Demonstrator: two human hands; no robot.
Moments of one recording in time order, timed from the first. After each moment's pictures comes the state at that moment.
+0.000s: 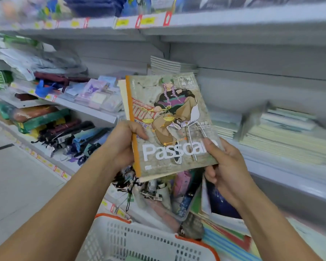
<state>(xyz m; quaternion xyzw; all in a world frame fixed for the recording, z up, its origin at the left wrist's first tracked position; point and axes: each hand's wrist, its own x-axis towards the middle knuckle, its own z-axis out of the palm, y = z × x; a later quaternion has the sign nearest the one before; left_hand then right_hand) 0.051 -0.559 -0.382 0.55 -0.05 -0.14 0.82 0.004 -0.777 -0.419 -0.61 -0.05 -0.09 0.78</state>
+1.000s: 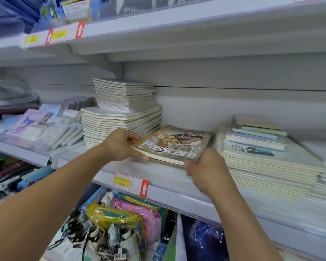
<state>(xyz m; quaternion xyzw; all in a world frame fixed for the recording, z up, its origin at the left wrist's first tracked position) 0.231 -0.674 -0.370 0.90 -0.17 0.04 0.40 0.128 -0.882 -0.403 -0.89 0.15 -0.19 0.38</state>
